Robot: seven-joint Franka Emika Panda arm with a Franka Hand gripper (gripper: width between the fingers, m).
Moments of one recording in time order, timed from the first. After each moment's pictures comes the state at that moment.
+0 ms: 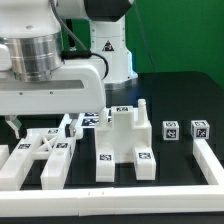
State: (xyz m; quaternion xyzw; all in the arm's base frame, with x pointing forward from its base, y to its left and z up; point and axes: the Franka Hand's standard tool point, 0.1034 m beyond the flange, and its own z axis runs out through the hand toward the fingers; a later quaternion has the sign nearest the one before) arm 0.568 -0.119 0.066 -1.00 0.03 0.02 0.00
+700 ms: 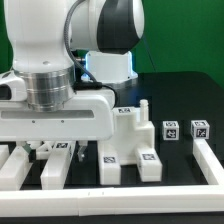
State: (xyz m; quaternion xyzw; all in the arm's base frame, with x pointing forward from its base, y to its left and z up) arm 0.566 -0.112 0.022 -1.00 0.02 0.02 -0.01
